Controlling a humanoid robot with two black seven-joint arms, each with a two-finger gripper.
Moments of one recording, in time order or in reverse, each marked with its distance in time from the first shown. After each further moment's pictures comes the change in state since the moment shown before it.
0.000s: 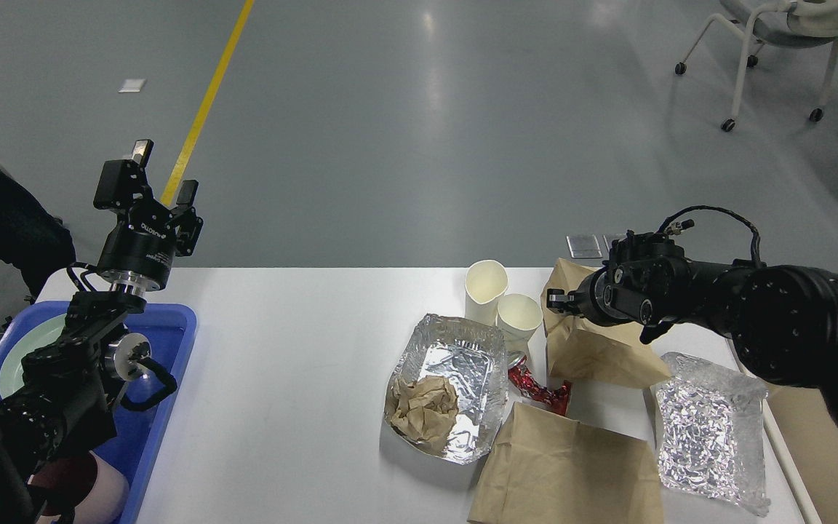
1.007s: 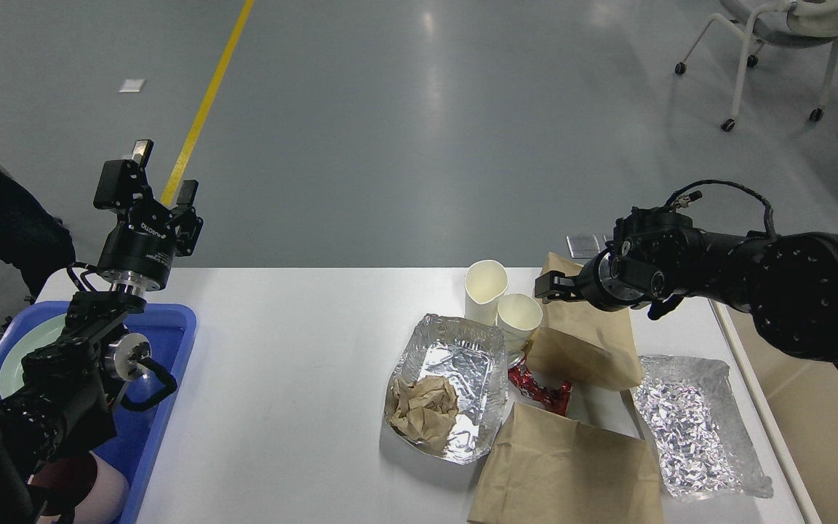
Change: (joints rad) left arm 0.000 0.000 0.000 0.000 0.000 0.000 0.000; right arm 0.083 -0.027 0.022 0.050 -0.010 0.089 0.006
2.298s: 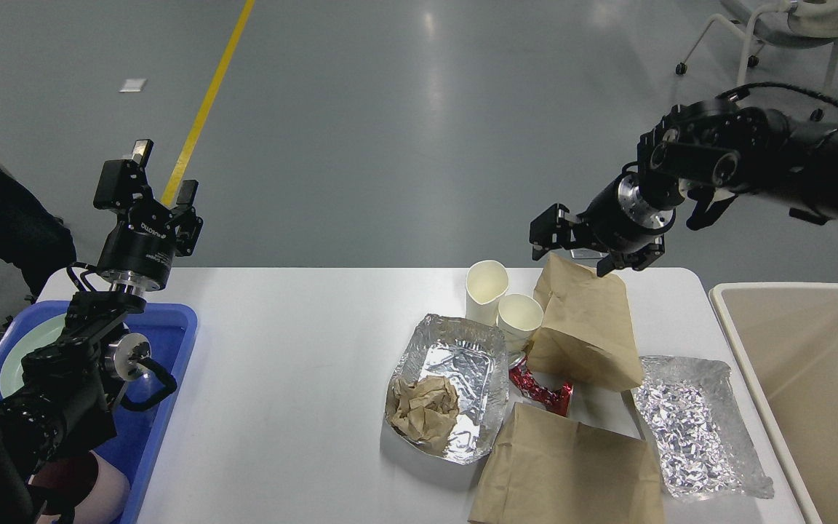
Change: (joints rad) left arm 0.000 0.000 0.000 0.000 0.000 0.000 0.000; right arm 0.293 -0.124 0.073 0.176 0.058 0.296 0.011
